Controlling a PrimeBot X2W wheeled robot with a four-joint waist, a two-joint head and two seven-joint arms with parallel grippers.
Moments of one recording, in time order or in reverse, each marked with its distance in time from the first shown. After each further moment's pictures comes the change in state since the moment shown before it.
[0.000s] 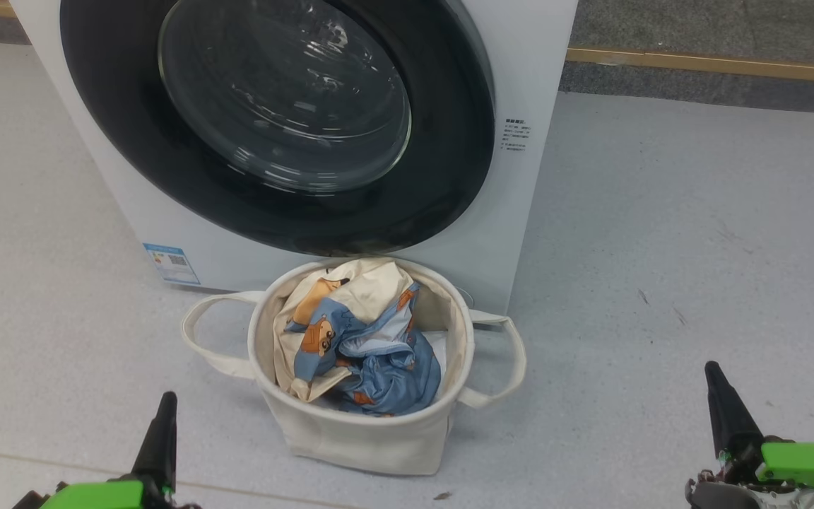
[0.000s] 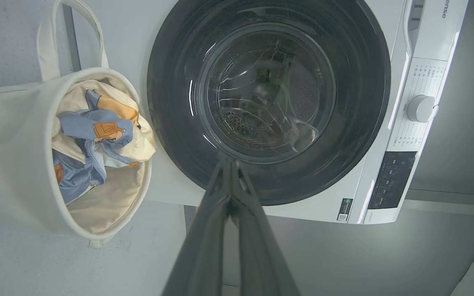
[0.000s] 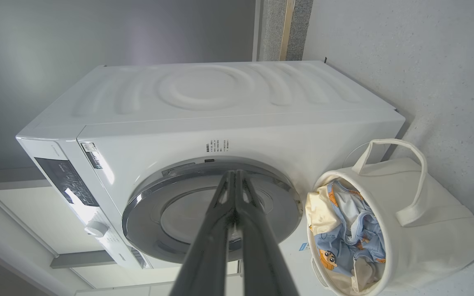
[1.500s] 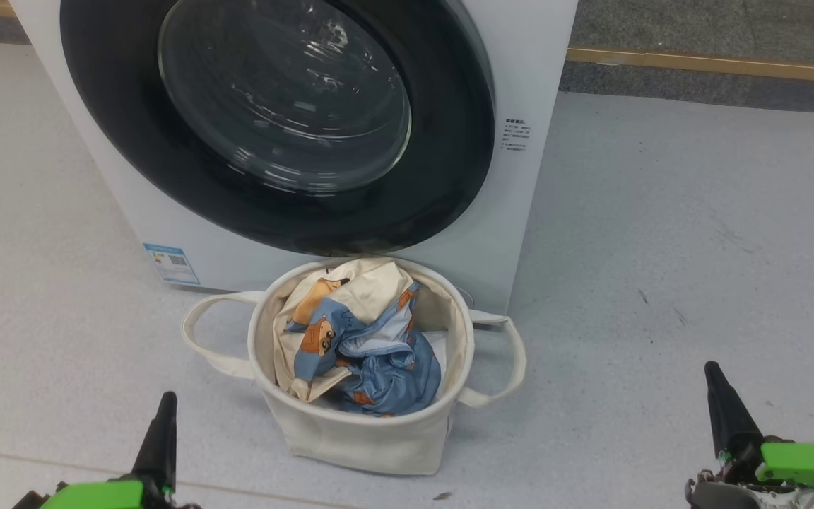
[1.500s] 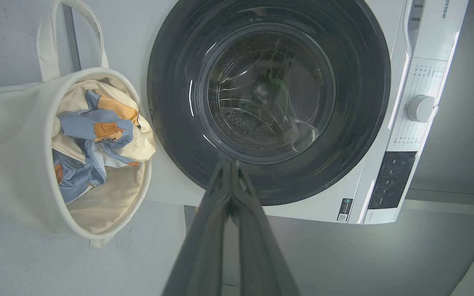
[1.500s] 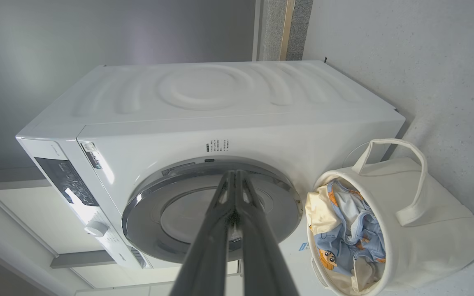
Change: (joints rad) left arm 0.000 0.000 0.000 0.000 0.000 0.000 0.000; right arm 0.000 0.000 0.001 0.000 0.000 0.000 0.000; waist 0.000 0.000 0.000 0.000
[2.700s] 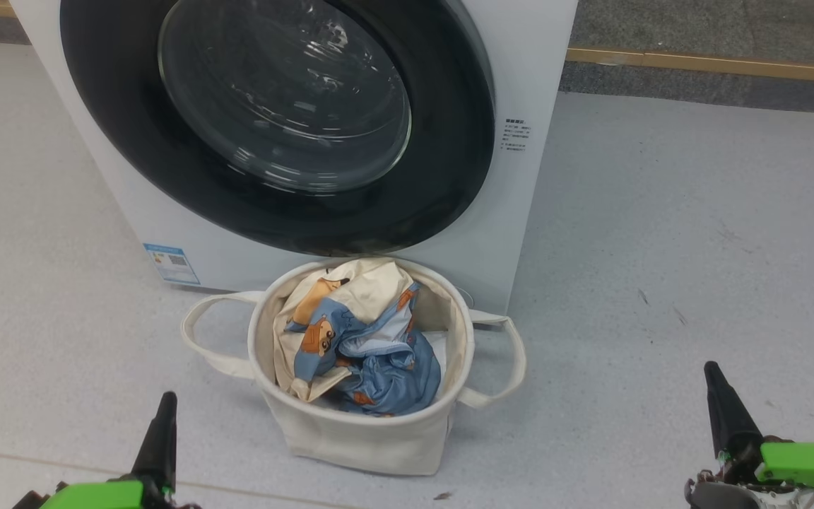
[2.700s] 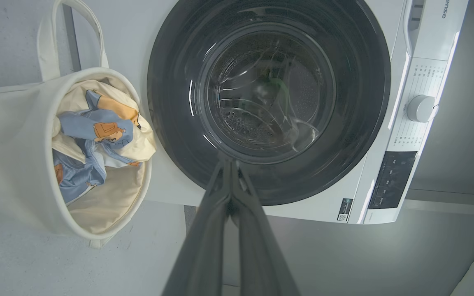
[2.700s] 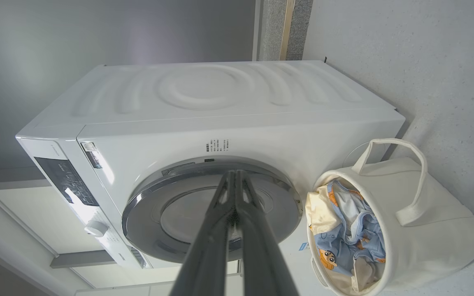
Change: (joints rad) left arm 0.000 0.000 0.000 0.000 0.000 0.000 0.000; right arm 0.000 0.000 0.001 0.000 0.000 0.000 -0.001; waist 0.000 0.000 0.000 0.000
